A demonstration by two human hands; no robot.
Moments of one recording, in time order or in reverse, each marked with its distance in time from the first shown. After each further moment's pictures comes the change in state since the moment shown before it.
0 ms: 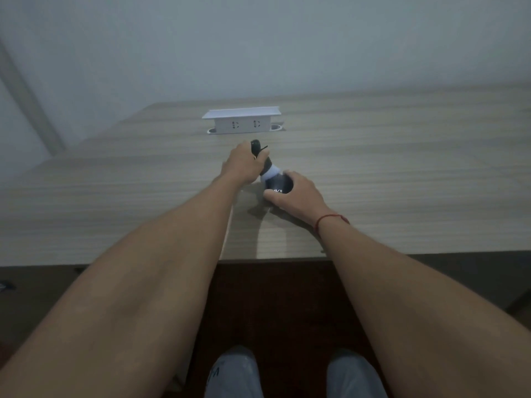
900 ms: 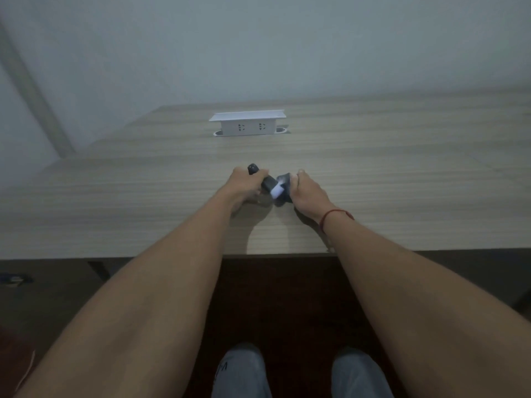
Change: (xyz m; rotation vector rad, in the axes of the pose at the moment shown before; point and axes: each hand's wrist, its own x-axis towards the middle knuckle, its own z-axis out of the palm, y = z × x) left_hand -0.034 -0.018 0.001 -0.524 -0.167 -0.294; right_hand 0.014 0.004 0.008 -0.082 0.038 0.109
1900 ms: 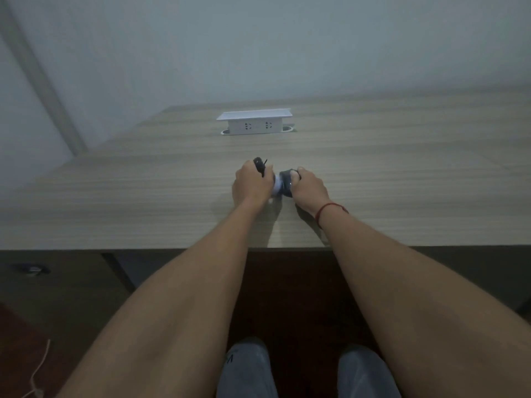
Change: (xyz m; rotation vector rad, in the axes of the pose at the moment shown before) left_hand -0.025 -0.005 0.017 0.254 0.385 0.248; right_hand 0.000 -0.010 0.006 0.030 0.050 0.012
